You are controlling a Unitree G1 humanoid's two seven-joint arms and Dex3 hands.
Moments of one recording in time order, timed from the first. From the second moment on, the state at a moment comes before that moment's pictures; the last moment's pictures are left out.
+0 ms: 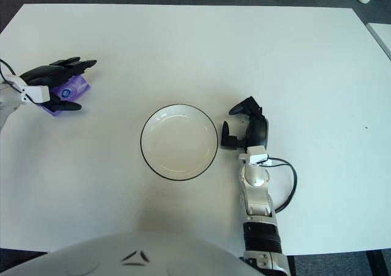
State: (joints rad) left arm -0.51 0.85 -0.11 0.46 0.44 -0.45 -0.50; right arm 0.09 -0.03 -0.09 0.02 -0.13 -0.38 -0.20
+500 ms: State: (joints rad) left arm -0.50 0.89 -0.12 0.44 0.47 -0.41 -0.50; right arm 0.09 -0.03 -0.09 0.02 -0.14 -0.38 -0.20
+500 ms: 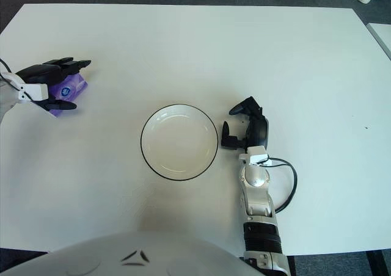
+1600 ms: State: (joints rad) left arm -0.40 0.97 -0.06 0.41 0.48 -0.46 -0.34; right arm 0.08 -0.03 -0.09 0.02 -0.14 -0.38 -0.19
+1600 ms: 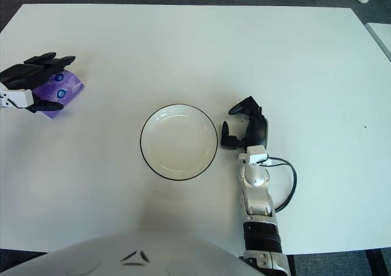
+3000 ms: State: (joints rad) left arm -0.38 0.82 -0.15 0.08 0.82 0.47 -0.41; right arm 0.06 -0.03 -0.10 0.04 -0.13 -0.39 -0.17
